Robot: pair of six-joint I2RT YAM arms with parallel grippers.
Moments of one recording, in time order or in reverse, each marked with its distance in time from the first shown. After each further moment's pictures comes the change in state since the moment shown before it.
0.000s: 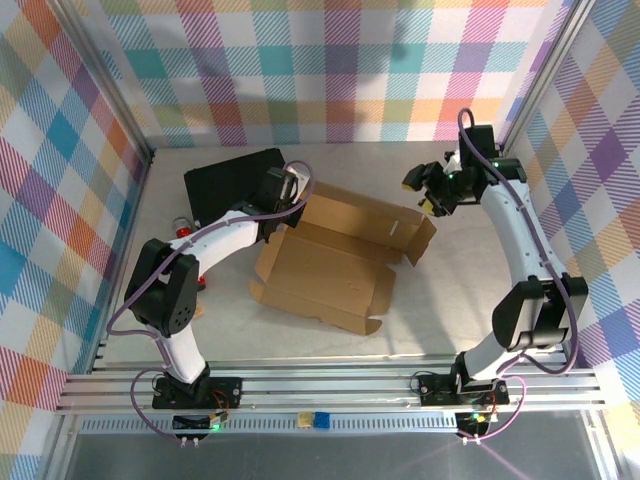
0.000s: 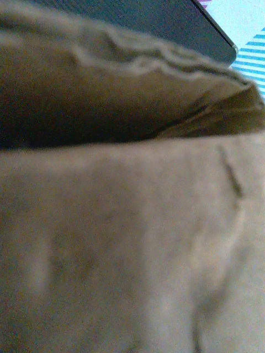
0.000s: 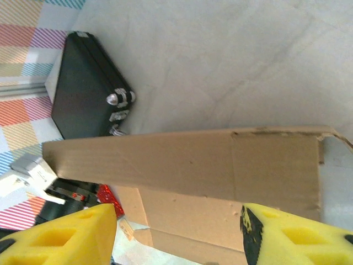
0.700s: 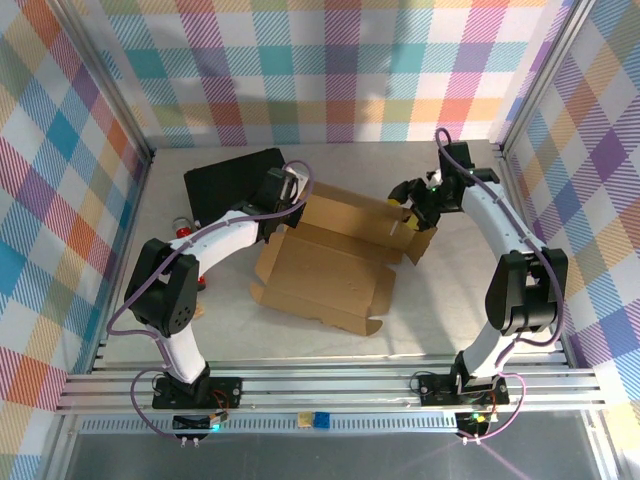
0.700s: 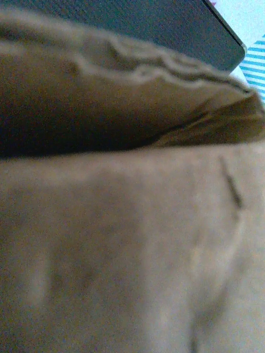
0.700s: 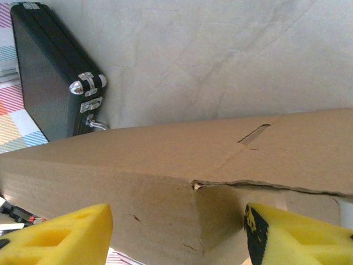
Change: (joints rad) left arm -0.001 0.000 0.000 -0.011 -0.001 -0.027; right arm 0.031 0.119 -0.122 0.138 -0.080 0.068
